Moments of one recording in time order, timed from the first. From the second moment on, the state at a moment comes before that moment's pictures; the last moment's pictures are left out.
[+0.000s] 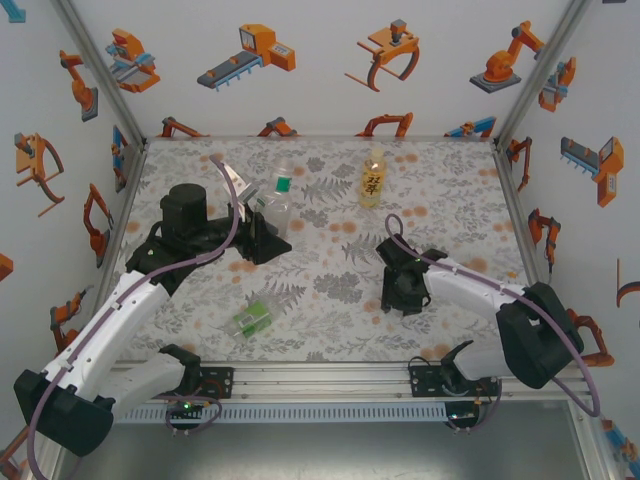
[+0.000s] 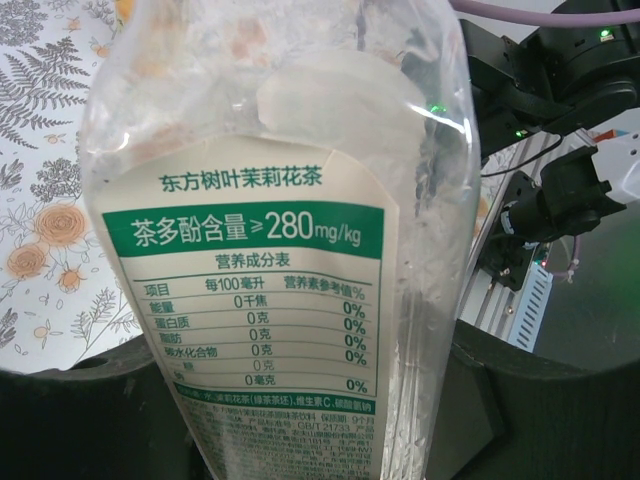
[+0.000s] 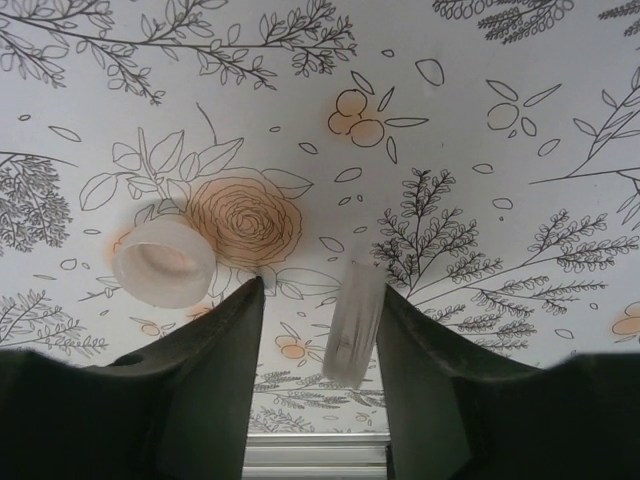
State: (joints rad) left arm -0.50 1.00 0.95 -0.32 0.64 -0.11; right arm 0.60 1.36 0.68 -0.69 0.08 0.69
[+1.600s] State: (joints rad) left arm -0.50 0.95 0.95 -0.38 0.59 -0.11; right arm 0.49 1.67 0.96 -0.48 -0.04 0.69
